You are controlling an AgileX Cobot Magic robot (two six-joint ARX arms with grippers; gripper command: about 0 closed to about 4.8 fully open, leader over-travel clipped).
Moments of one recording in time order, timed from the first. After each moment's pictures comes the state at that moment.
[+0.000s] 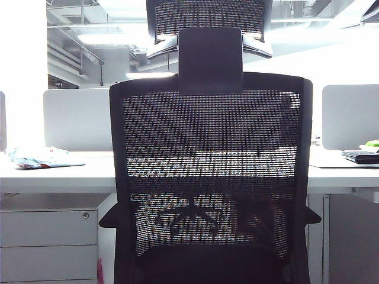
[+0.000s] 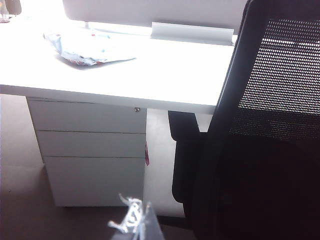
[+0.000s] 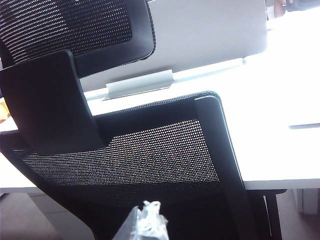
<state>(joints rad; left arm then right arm) 0.02 0.00 0.01 -0.06 0.00 -0.06 0.10 0.80 0.52 0.29 -0.16 0.31</state>
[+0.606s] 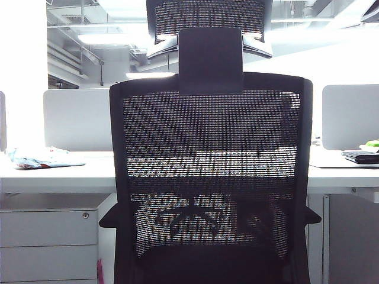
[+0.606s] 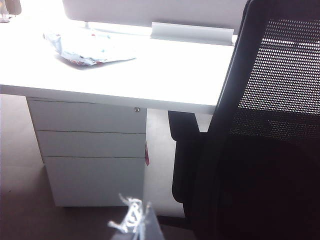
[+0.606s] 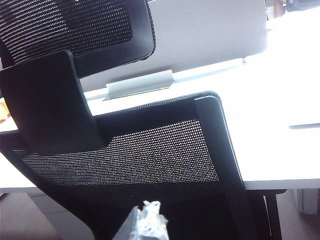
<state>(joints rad) 0.02 0.00 0.01 -0.06 0.00 -0.06 0.10 0.80 0.52 0.29 -0.16 0.31</state>
